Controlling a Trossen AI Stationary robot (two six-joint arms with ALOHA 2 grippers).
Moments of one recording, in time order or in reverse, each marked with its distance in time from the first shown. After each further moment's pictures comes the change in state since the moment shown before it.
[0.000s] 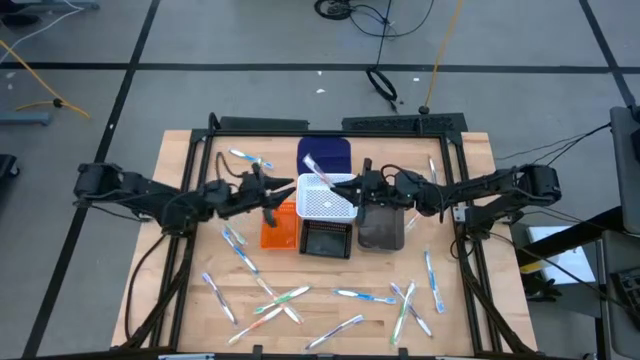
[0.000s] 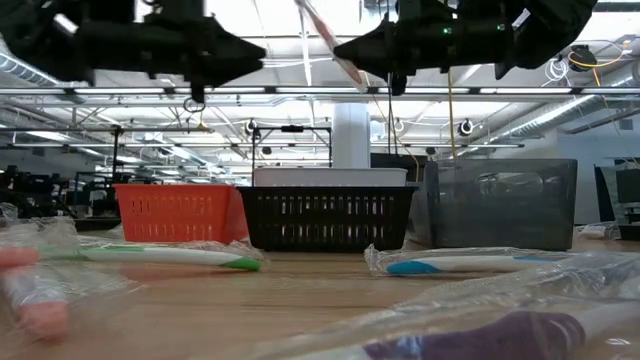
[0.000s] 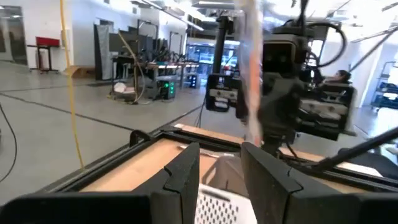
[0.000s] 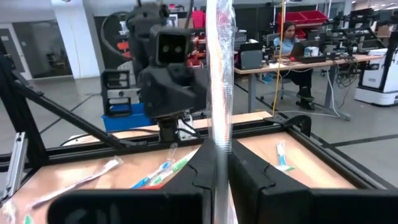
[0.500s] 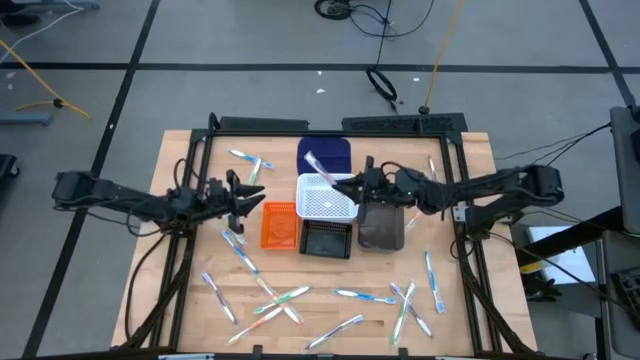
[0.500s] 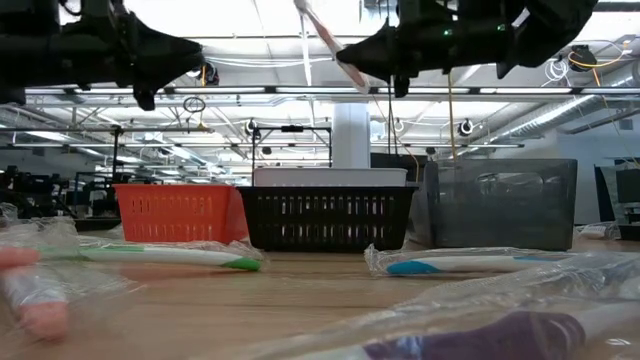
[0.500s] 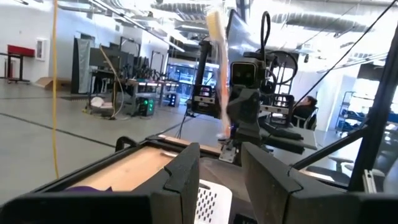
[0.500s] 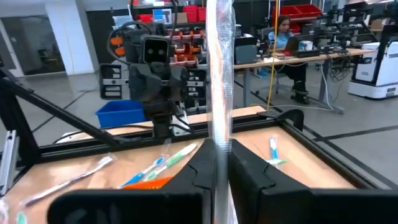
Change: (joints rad) left arm -0.065 -0.438 -0.308 -0.020 0.017 -0.028; right arm -0.019 -0.023 0.000 -0.042 0.002 0.007
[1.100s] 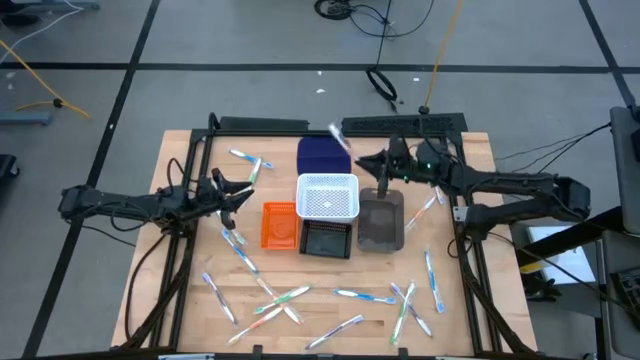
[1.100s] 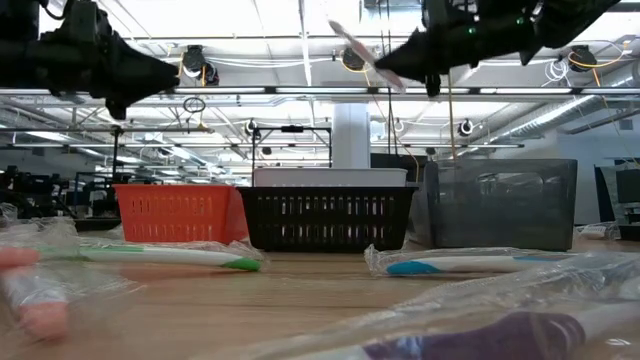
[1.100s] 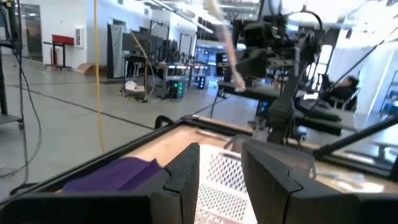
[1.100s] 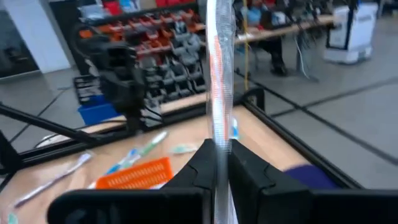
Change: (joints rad) left arm 0.000 -0.461 -0.018 -0.557 -0.120 0.002; right arm -0.228 -0.282 0.000 -0.387 -0.150 0.071
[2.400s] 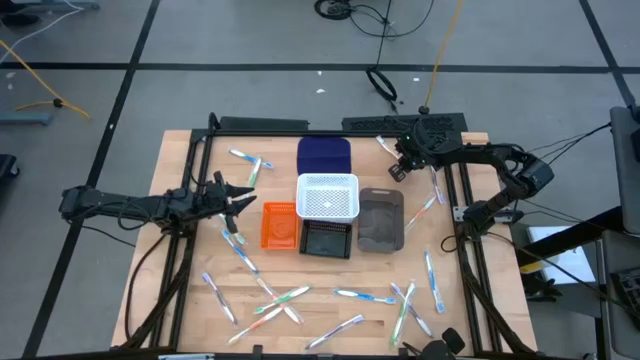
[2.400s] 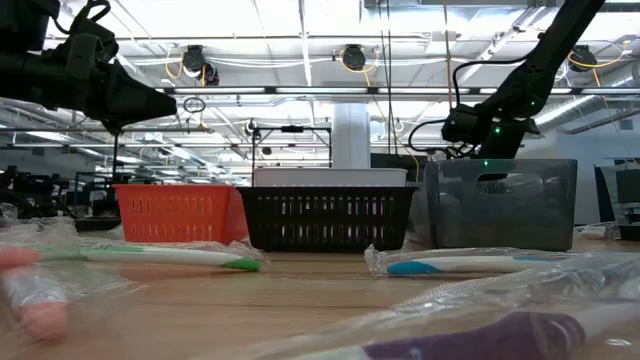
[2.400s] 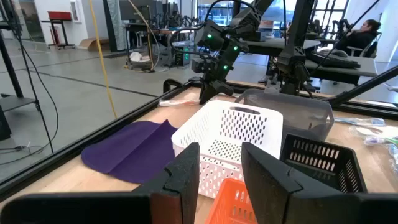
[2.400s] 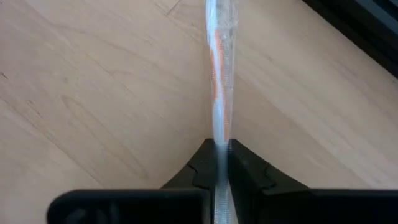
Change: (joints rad) left arm 0.000 -0.021 0.000 -0.209 -0.005 0.038; right arm -0.581 0.413 -0.001 -0.588 0.147 -0.237
